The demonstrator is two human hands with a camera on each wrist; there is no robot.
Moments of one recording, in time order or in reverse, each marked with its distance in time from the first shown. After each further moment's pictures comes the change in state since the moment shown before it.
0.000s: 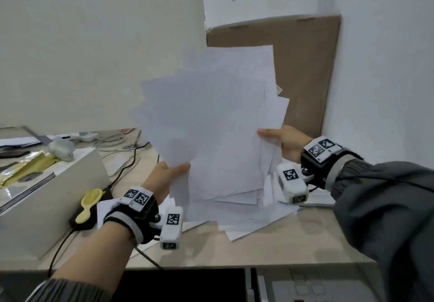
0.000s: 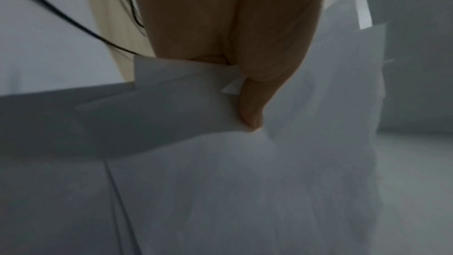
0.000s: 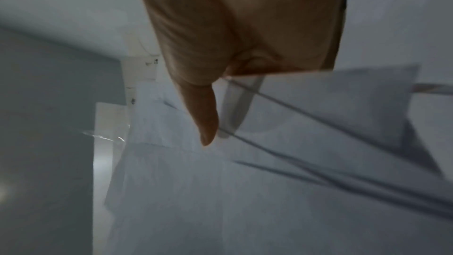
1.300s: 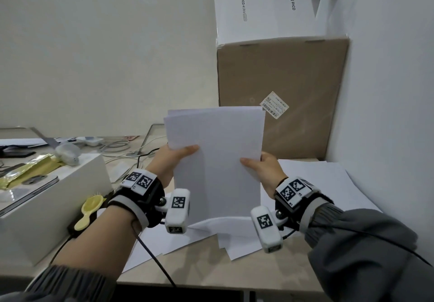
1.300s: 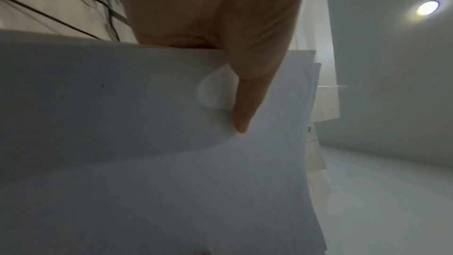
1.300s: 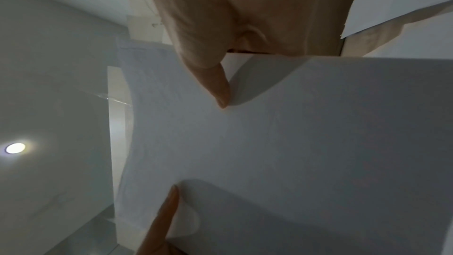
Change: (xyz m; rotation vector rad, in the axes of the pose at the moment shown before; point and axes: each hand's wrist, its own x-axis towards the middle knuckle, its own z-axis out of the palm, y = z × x) left_hand 0.021 0.055 0.013 -0.119 -0.009 0.109; right_hand -0.001 0.041 0.058 -0.003 0.055 -0.152
